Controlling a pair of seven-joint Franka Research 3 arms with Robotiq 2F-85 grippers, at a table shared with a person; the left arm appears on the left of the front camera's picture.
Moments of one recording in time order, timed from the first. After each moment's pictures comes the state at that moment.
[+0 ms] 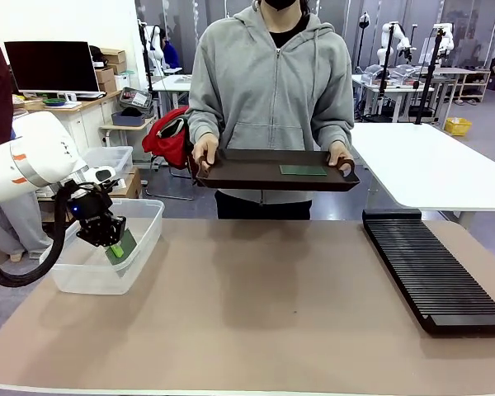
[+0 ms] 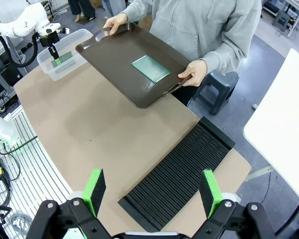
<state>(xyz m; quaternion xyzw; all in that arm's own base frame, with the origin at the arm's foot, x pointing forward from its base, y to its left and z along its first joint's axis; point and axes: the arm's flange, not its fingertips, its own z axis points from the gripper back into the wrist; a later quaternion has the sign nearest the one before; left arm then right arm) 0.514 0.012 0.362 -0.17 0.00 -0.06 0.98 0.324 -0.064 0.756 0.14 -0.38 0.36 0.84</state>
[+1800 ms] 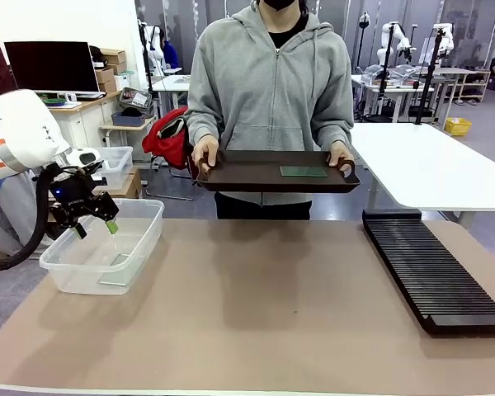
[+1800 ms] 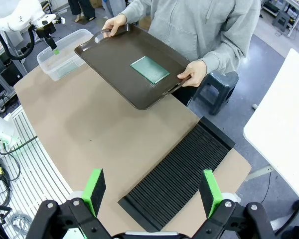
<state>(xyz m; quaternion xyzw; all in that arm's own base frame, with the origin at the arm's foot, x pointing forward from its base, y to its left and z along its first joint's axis) 0.516 0.042 0.404 -0.12 -0.04 -0.05 0.99 0.324 -0.064 0.756 0.14 -0.38 0.36 0.84</state>
